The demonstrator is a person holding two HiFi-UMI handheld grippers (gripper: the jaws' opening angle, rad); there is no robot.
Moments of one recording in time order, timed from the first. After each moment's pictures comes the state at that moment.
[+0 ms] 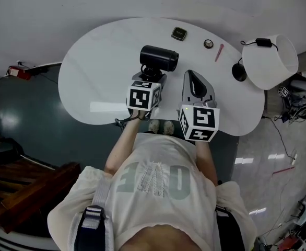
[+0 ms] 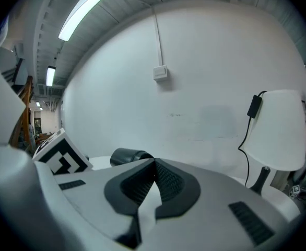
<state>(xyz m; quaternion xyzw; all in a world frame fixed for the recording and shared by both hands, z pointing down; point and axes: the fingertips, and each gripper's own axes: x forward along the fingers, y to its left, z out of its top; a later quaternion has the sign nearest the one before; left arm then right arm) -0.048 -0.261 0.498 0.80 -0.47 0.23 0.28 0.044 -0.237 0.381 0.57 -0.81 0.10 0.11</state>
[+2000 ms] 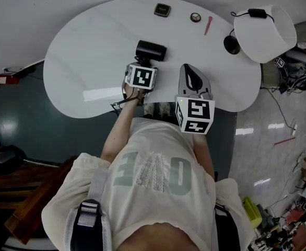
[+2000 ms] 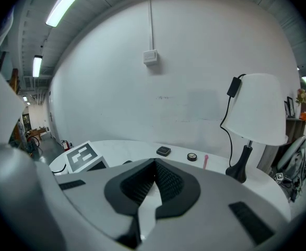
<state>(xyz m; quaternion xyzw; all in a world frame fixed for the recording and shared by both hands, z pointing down) -0.046 -0.235 0.622 0.74 -0.43 0.41 0.32 0.074 -0.202 0.431 0.60 -0.77 0.15 0.17</state>
